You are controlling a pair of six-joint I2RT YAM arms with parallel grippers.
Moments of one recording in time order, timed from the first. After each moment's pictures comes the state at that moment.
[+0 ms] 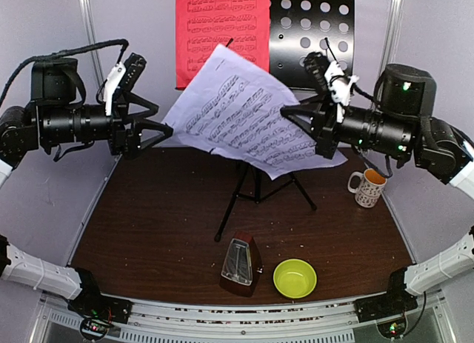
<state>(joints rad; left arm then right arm) -0.87 1.13 1.64 -0.80 0.12 0.13 1.08 1.18 1.51 -0.40 0.11 -0.29</state>
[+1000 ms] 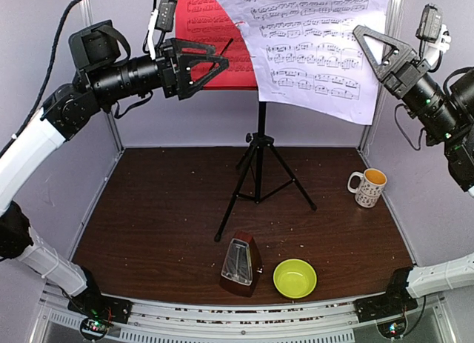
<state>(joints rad) -0.85 1.42 1.80 -0.24 0.43 -0.04 0.85 0.99 1.39 0.16 -0.18 0.31</state>
